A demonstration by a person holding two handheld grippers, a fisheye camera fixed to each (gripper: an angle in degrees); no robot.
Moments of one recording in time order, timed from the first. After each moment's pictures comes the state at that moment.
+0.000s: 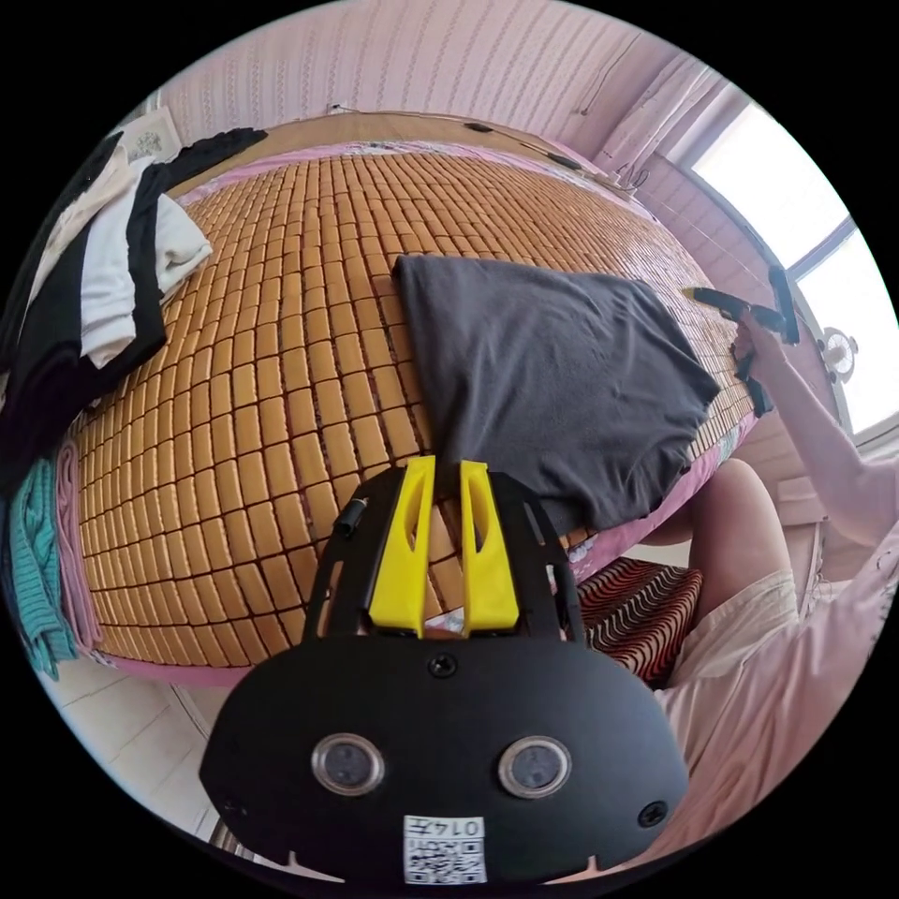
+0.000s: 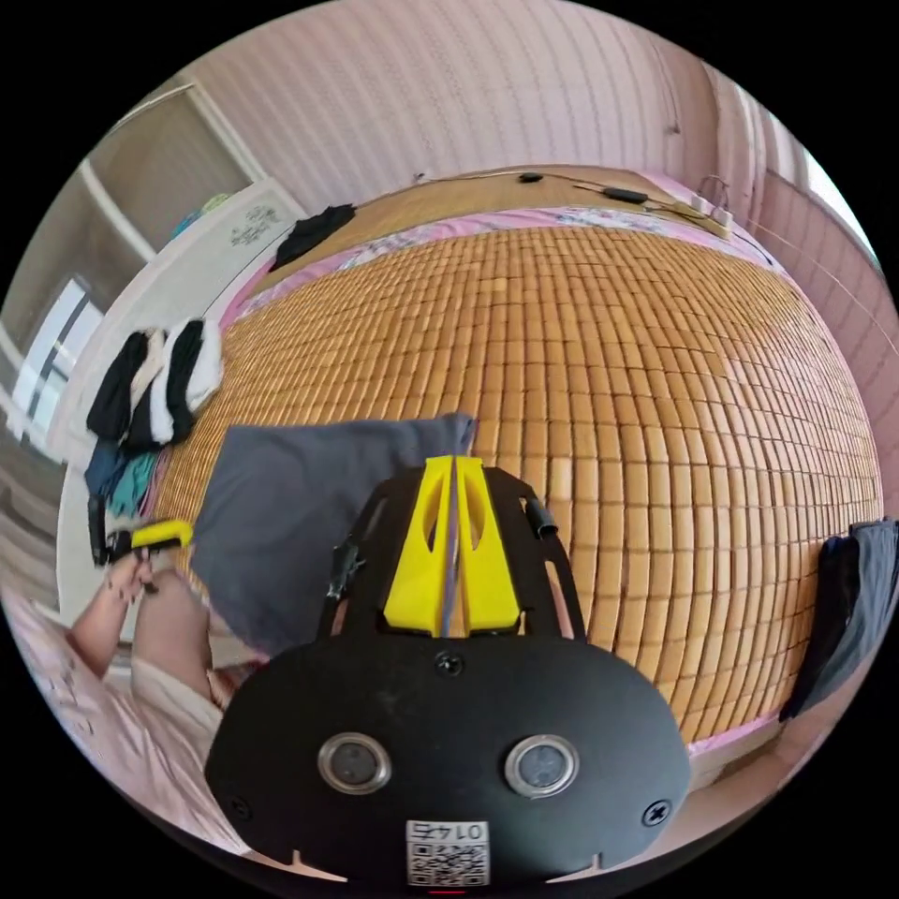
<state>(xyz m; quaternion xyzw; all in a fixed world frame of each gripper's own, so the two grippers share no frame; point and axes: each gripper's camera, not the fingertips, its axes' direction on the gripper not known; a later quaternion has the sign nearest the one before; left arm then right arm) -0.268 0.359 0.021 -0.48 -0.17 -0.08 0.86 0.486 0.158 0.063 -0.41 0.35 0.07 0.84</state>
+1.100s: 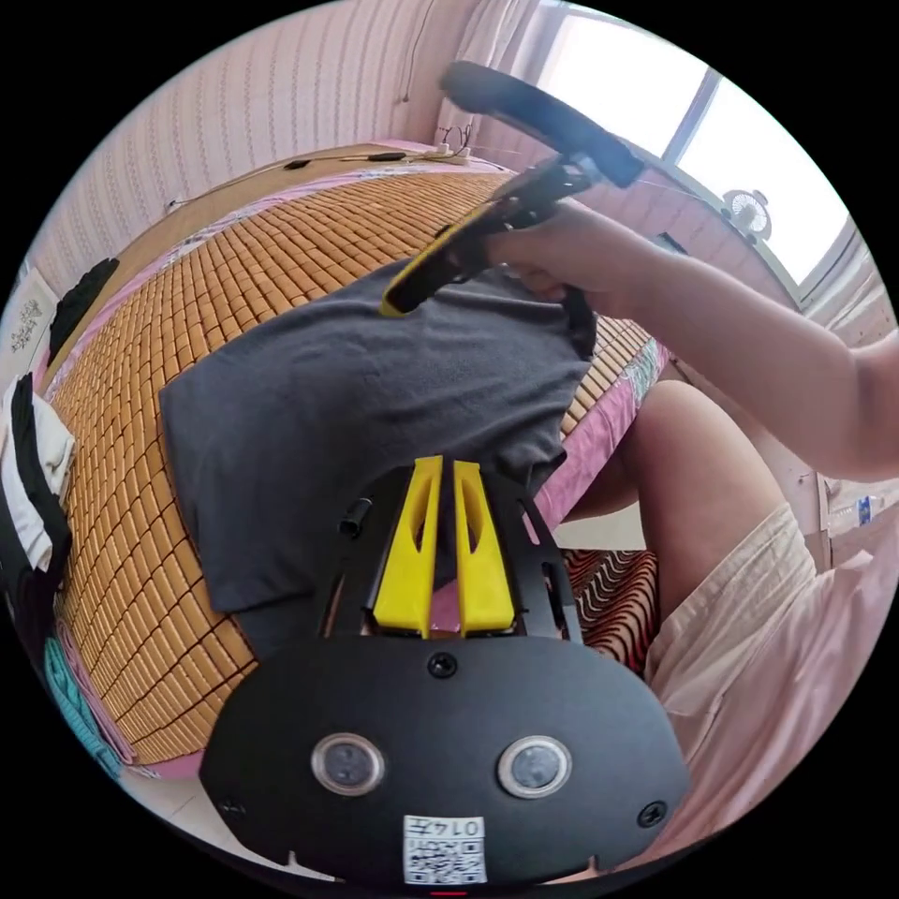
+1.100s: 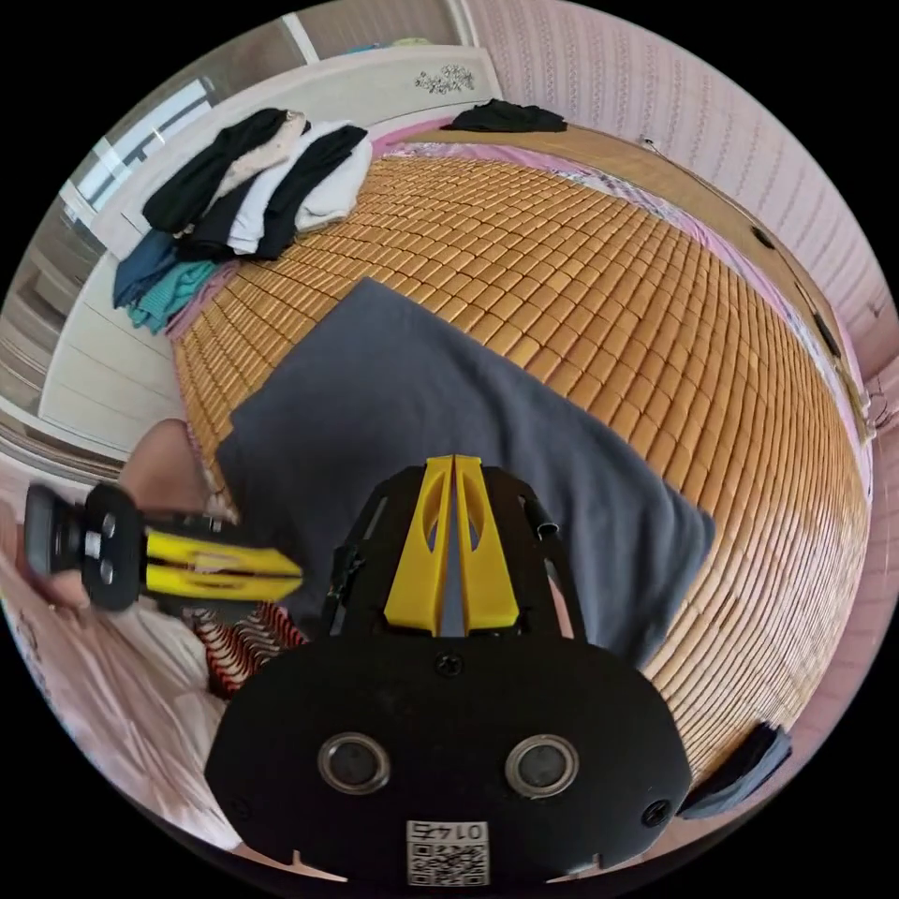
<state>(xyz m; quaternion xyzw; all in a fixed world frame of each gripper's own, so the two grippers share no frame) -0.101 0.474 0.116 -0.48 -0.05 0.08 0.87 0.414 0.327 0.322 -0.57 0.24 -0.09 0.78</state>
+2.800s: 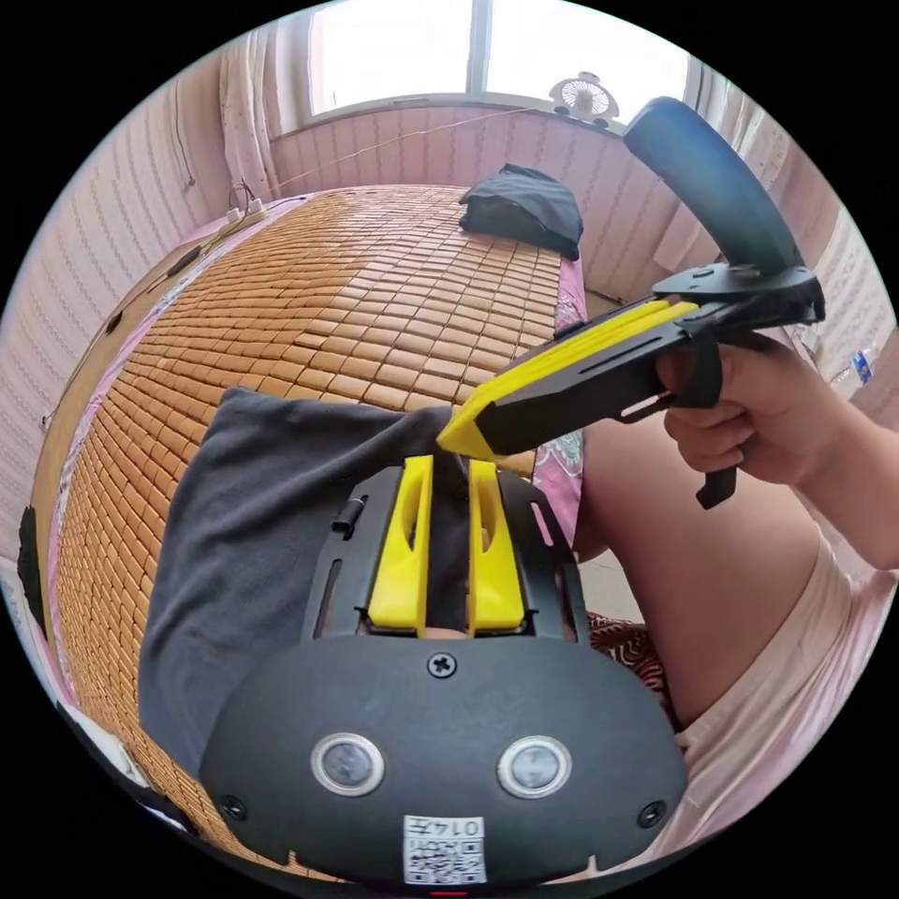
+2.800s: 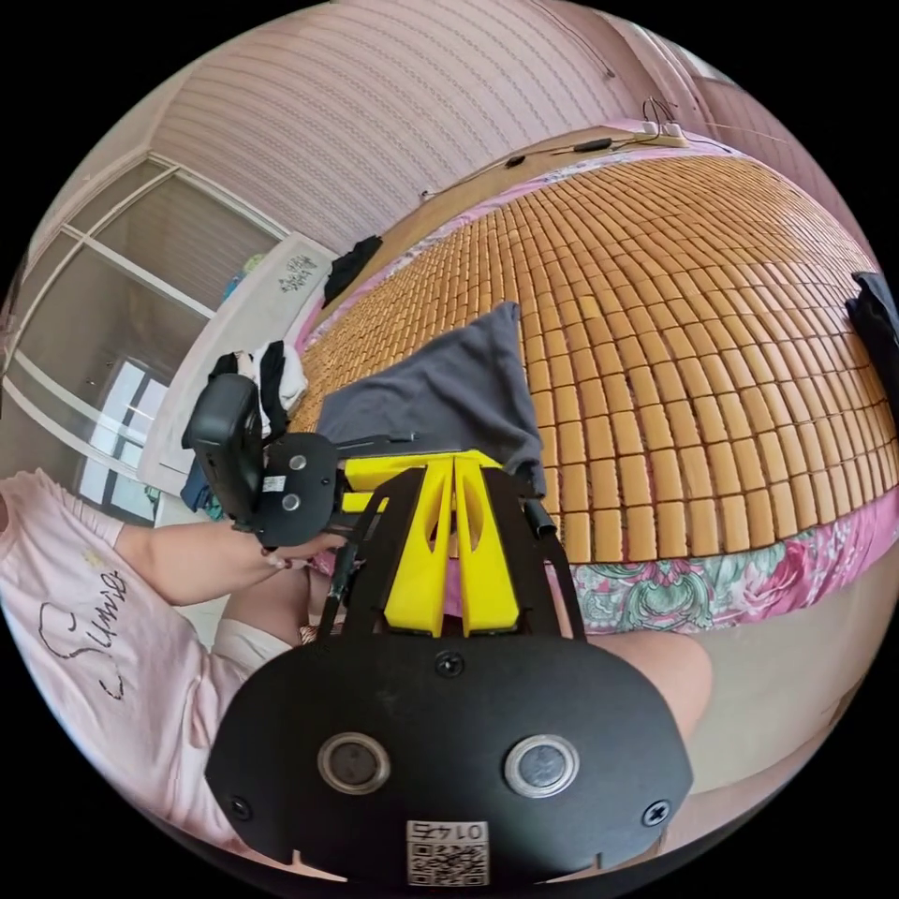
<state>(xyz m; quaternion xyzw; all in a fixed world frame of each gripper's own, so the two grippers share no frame) 0.103 0.694 0.284 -0.47 0.10 0.28 0.83 0.328 0.094 -0.110 -0.30 0.27 0.21 0.89</state>
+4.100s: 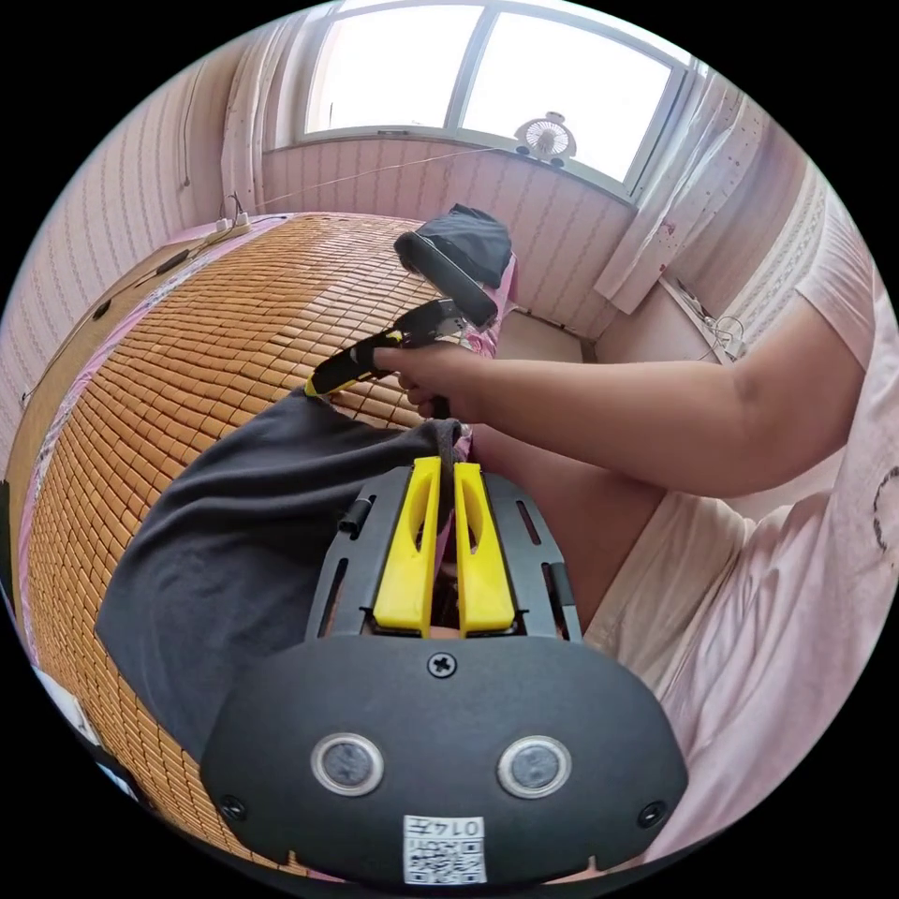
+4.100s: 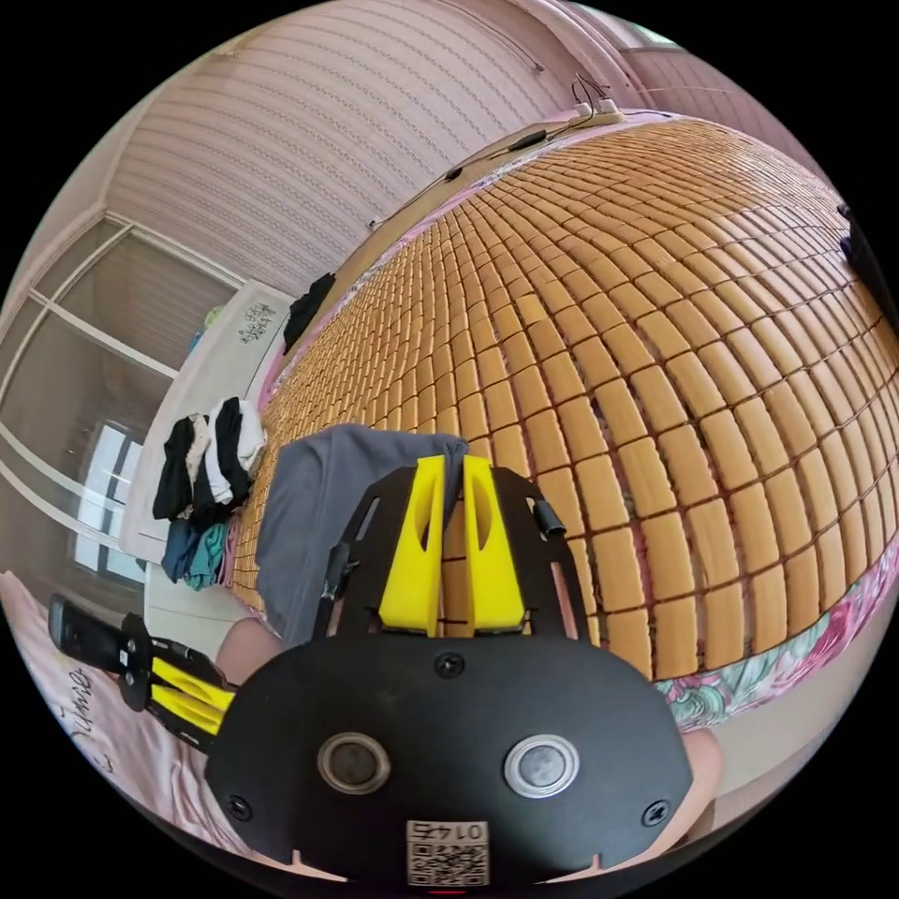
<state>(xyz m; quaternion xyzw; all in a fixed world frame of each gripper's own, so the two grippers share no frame) 0.096 0.674 0.160 -0.45 0.17 0.23 0.84 0.331 -0.020 -0.174 -0.23 0.31 0.26 0.88</state>
